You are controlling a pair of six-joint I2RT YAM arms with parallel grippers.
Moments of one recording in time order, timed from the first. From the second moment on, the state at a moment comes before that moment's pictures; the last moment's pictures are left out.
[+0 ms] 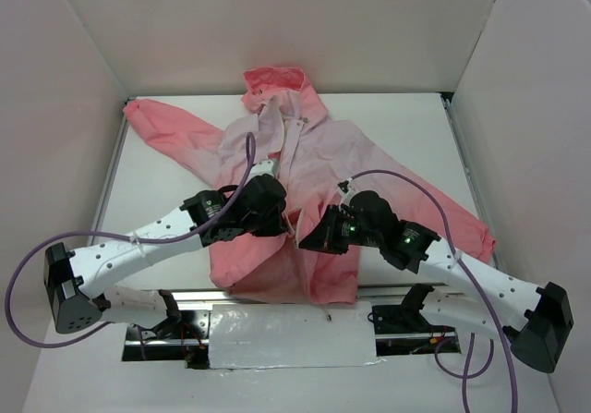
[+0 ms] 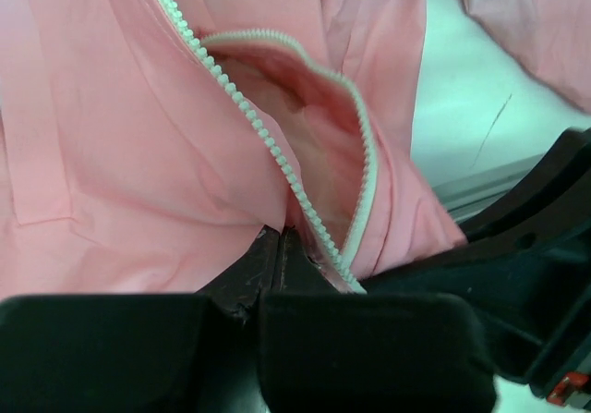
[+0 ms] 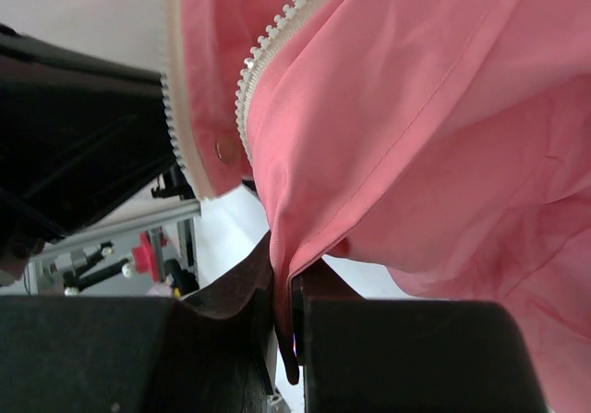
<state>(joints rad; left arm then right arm) -1.00 1.29 1.22 -0.78 -0.27 -0.94 0.84 0.91 0.67 -0.29 -0.27 1.09</state>
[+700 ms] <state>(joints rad) -1.00 1.20 1.03 -0.71 -0.06 -0.82 0.85 0.93 0.82 -0.57 -0.02 1.09</state>
